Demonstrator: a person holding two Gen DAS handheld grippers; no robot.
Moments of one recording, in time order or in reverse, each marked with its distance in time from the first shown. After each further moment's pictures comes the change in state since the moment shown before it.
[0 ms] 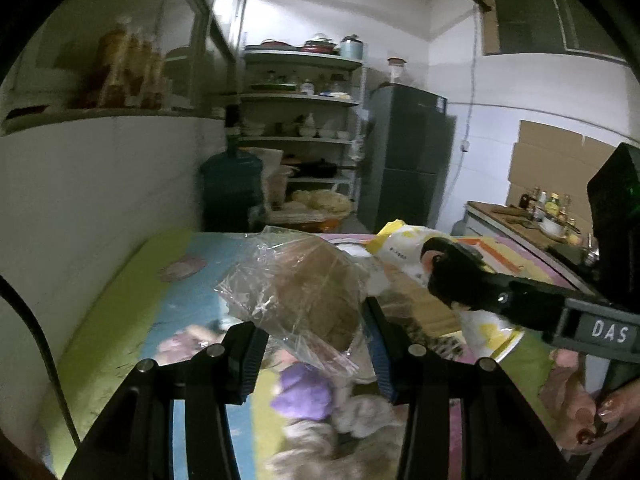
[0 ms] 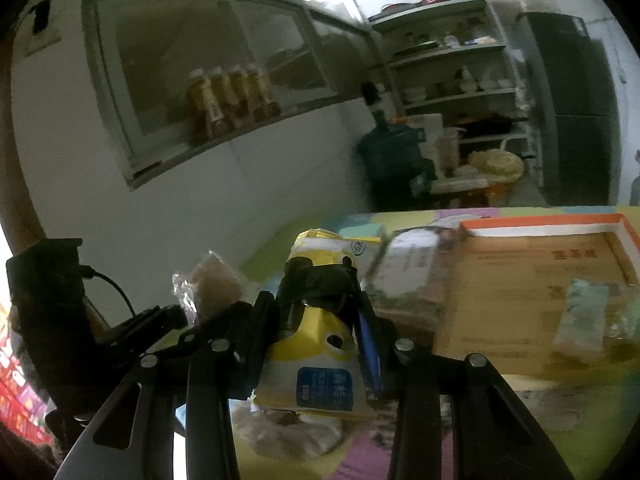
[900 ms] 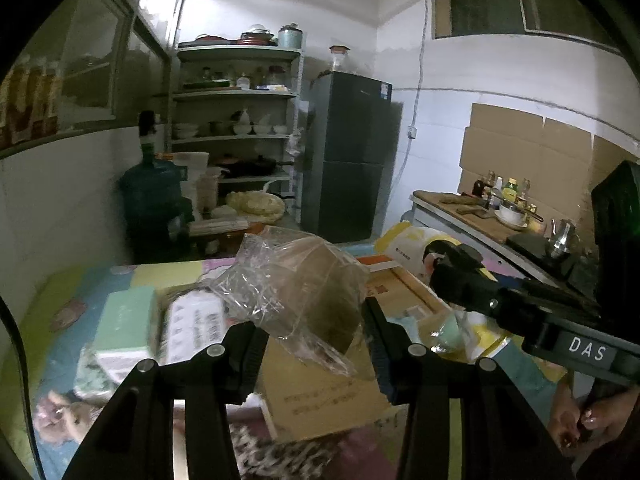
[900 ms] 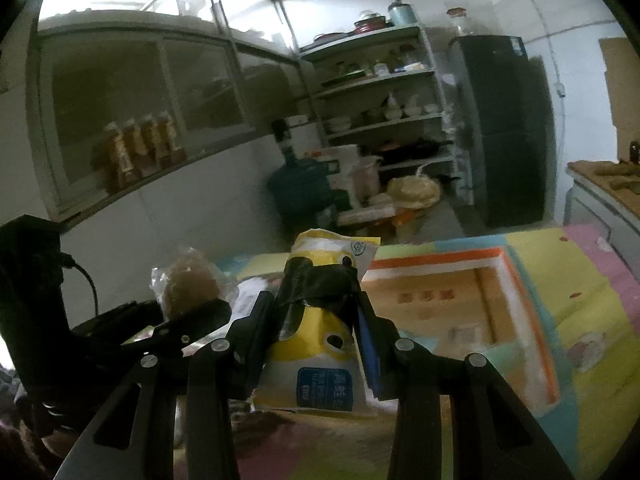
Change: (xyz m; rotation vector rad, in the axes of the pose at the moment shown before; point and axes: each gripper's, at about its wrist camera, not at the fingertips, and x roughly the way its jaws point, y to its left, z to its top) left arm 0.091 -0.128 0.049 0.076 0.034 -0.166; right arm -0.079 -0.137 0.028 0.029 -0.096 -0.240
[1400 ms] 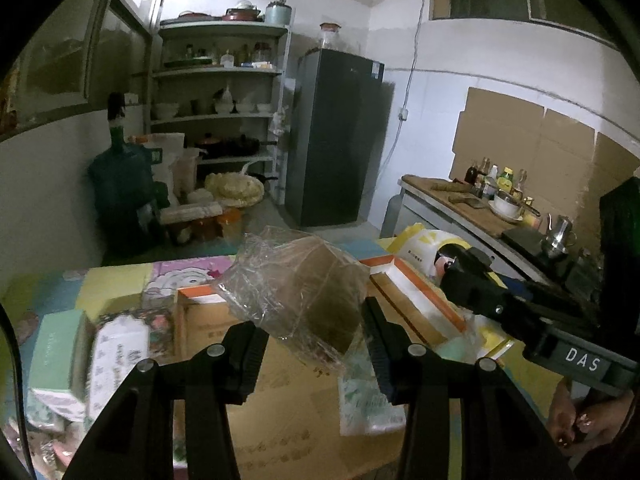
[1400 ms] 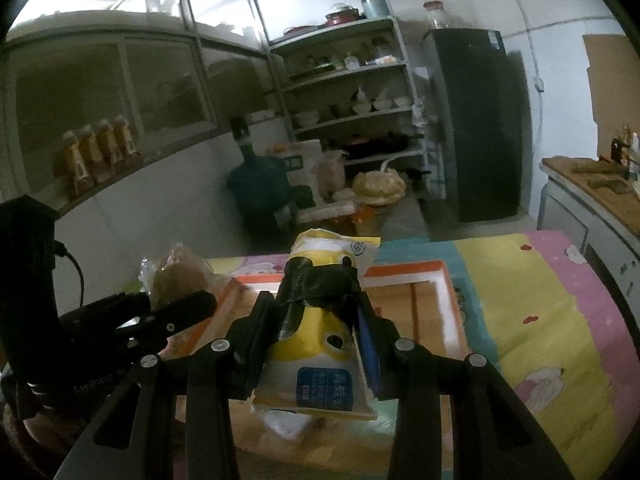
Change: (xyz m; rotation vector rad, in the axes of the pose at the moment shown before) left arm 0.075 -0.031 0.028 -0.018 0.087 -0.045; right arm 0.016 -0.083 0.025 0.016 0.040 -0.087
